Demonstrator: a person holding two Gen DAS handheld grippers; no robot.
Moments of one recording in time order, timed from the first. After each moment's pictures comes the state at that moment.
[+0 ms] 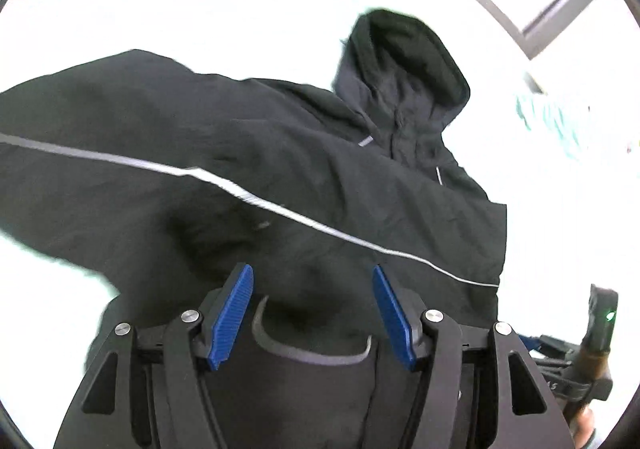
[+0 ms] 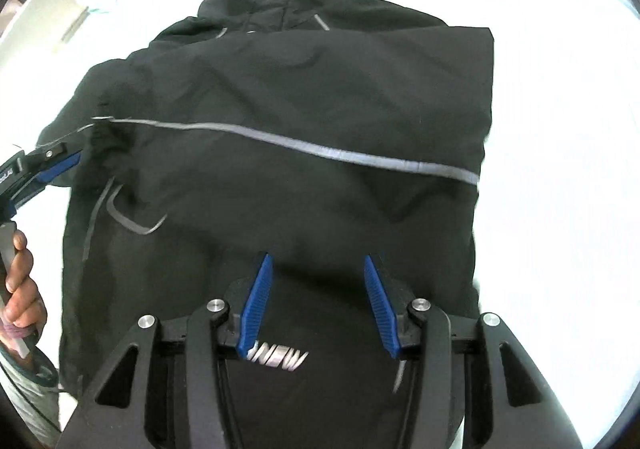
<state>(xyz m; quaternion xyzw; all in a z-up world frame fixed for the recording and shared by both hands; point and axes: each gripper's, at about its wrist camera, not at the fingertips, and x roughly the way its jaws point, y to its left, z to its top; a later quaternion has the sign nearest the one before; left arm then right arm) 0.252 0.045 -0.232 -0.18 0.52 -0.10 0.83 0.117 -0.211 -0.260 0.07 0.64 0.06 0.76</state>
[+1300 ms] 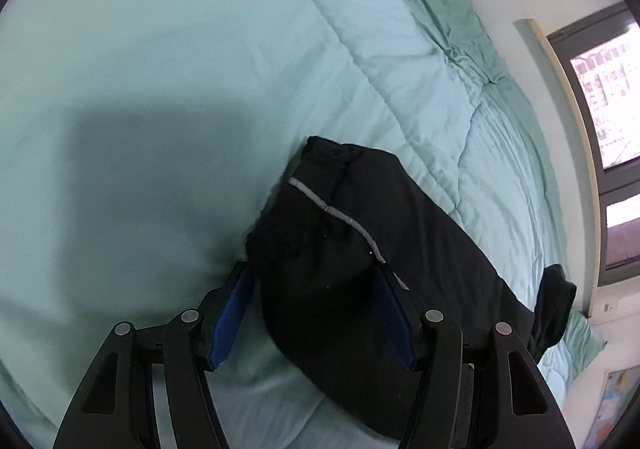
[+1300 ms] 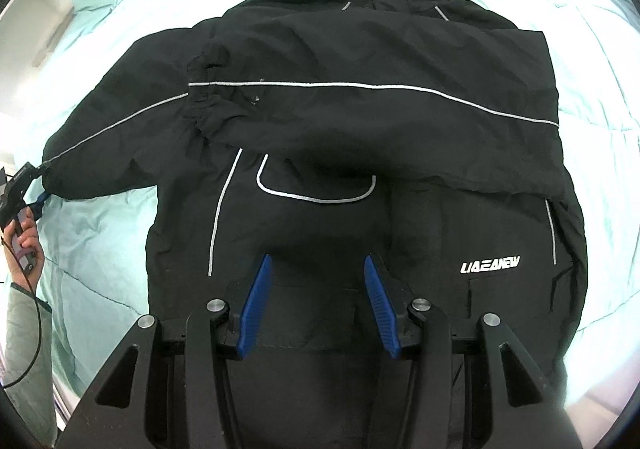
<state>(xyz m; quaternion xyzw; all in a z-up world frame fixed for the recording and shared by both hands) 0.318 0.560 -0.330 -0.38 0.49 0.10 0.78 0.109 -0.006 -0.247 0.08 0.67 -0.02 0.74</state>
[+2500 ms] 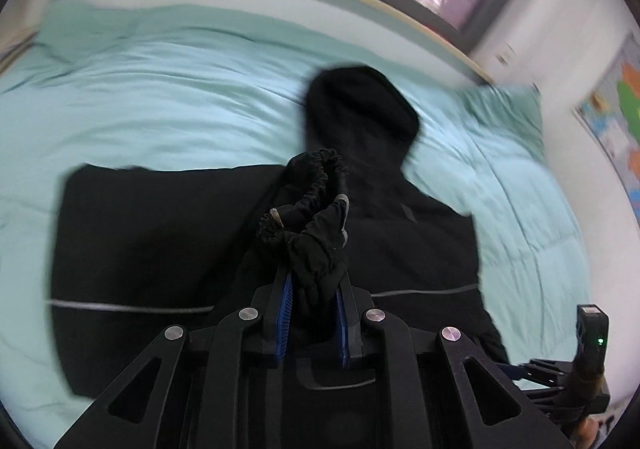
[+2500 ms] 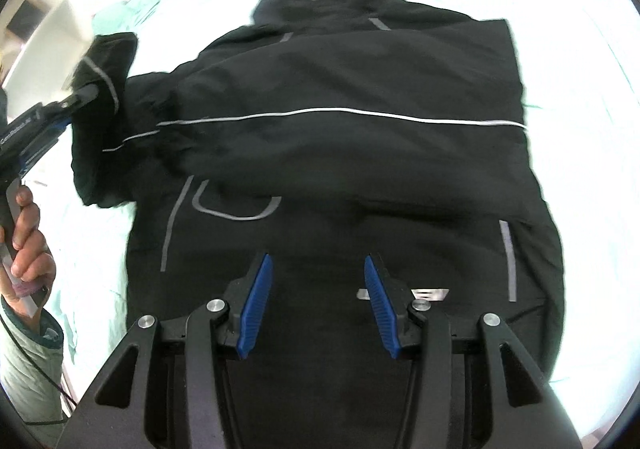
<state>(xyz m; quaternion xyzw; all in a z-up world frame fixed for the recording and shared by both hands) 0.324 0.078 -0.180 -0.11 0.47 -0.22 0.85 0.085 -0.154 -0.242 0.14 0.62 0.03 0.77</state>
